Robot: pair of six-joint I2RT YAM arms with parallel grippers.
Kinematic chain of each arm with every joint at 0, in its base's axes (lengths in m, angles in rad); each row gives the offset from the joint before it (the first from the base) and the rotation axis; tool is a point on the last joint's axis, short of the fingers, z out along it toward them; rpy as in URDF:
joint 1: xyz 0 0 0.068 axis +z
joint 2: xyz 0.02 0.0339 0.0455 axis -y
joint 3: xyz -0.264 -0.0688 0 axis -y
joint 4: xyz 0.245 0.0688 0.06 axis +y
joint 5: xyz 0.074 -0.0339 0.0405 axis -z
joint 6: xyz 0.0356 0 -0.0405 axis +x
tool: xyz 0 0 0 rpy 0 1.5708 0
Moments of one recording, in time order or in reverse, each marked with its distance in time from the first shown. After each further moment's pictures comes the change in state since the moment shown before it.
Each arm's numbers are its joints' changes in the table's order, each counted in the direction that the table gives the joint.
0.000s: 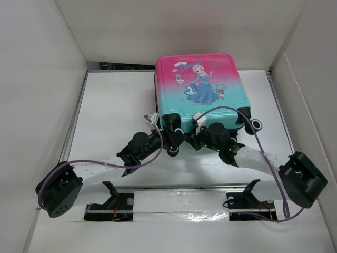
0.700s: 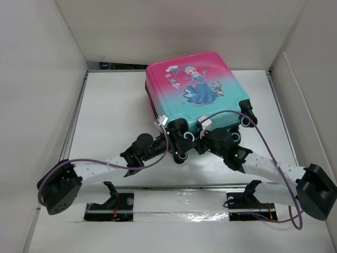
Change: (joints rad) left arm -0.104 -0.068 0.069 -0.046 0.107 -0.122; right arm 0.012 0.188 -0.034 0.187 0.003 0.070
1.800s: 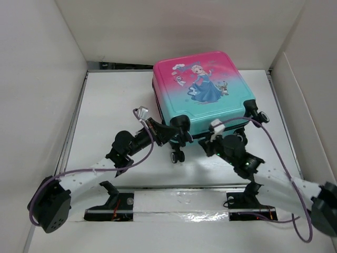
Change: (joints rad) left arm 0.228 0.272 -0.100 -0.063 0.158 0.150; right arm -0.072 0.325 -0.159 0.092 0.093 0.005
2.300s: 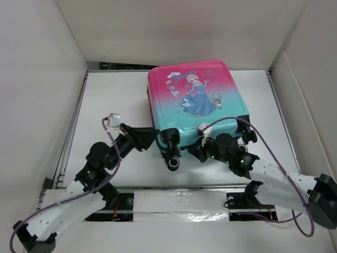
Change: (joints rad) left arm -0.024 0.399 0.116 0.613 -0.247 0.055; right arm 0.205 -0.192 0.126 -0.012 -0.109 -0.026
